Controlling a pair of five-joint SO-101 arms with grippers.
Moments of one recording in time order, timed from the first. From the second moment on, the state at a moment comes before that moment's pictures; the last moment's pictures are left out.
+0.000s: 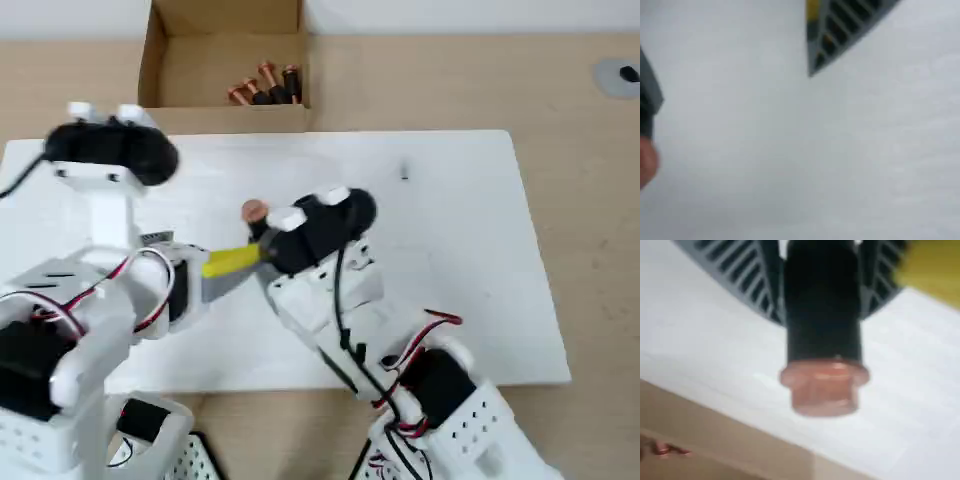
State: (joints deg) left arm 12.8 -50.9 5.1 98.7 -0.1; right arm -44.0 -72.0 58.9 41.7 -13.5
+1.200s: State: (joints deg) left arm -11.9 -49.8 49.8 67.9 -4.4; right arm -27.3 83.9 -83.4 25.5 -3.0
